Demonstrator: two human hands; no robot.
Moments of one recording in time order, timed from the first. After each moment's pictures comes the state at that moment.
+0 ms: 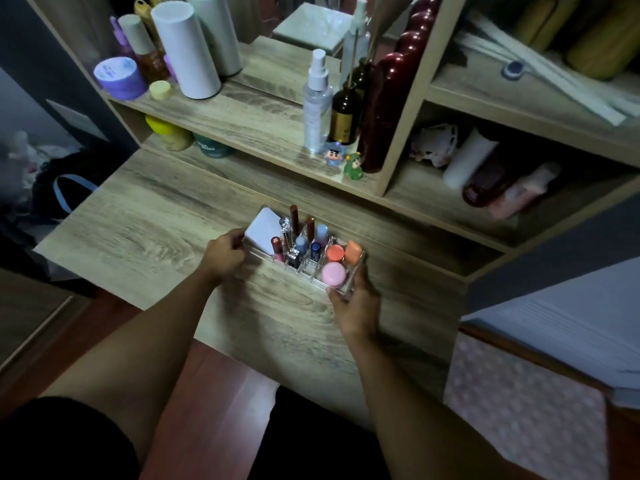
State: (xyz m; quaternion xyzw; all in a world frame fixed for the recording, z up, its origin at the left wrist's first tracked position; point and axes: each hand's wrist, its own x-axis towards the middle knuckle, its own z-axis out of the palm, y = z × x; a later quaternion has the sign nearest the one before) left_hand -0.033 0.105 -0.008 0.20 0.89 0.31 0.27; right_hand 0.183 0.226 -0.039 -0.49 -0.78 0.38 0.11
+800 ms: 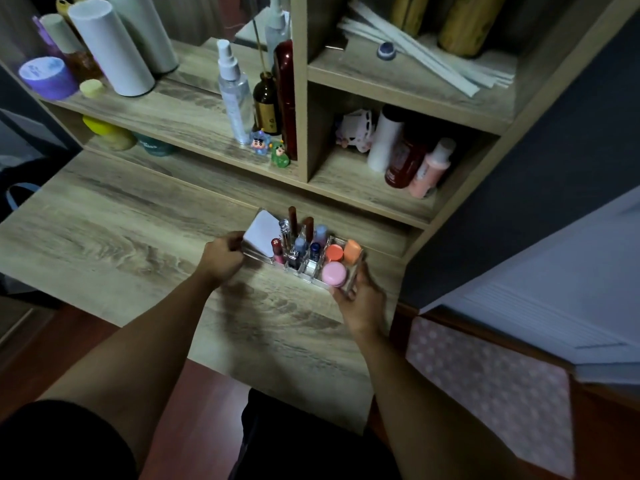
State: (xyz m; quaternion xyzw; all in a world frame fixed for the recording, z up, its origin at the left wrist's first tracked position) left_hand 0.058 0.171 -0.003 0.22 0.87 0.34 0.26; right_hand 0.283 0.292 -0.033 -0.47 -0.79 0.36 0.12
